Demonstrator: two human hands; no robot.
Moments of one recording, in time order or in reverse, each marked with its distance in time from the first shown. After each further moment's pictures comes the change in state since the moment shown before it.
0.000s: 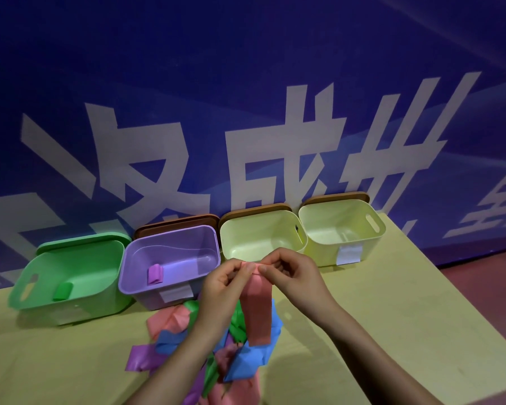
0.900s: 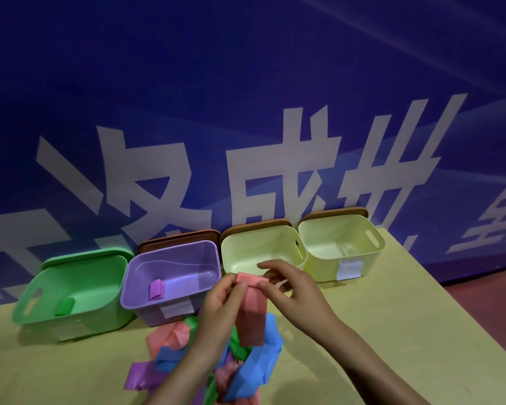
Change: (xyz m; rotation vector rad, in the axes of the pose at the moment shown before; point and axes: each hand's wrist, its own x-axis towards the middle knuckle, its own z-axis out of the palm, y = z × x) left_hand -0.010 0.005 0.000 0.008 0.027 -0.029; right_hand -0.005 0.000 -0.007 -0.257 -0.012 -0.137
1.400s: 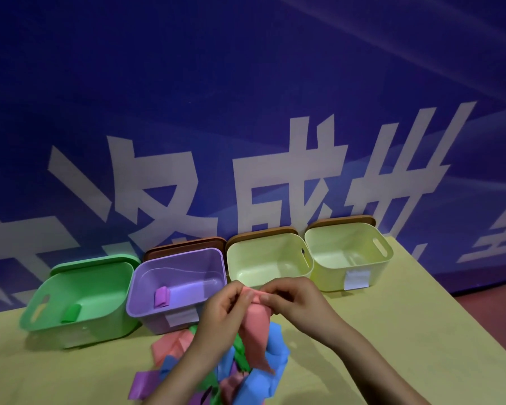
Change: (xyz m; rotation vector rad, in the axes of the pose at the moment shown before) left_hand 0.010 0.004 -0.013 0.181 -0.096 0.187; right_hand 0.010 -0.002 -0.001 0.204 -0.218 0.092
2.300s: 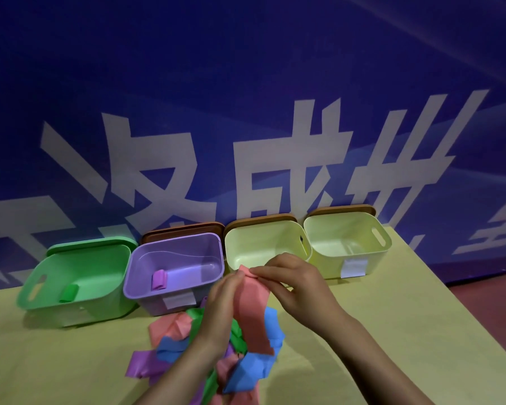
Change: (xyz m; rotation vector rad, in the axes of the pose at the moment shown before) left_hand -0.004 0.006 0.018 -0.402 0.224 -0.398; right_hand 0.005 0.008 -0.003 -0.527 0.200 -0.549
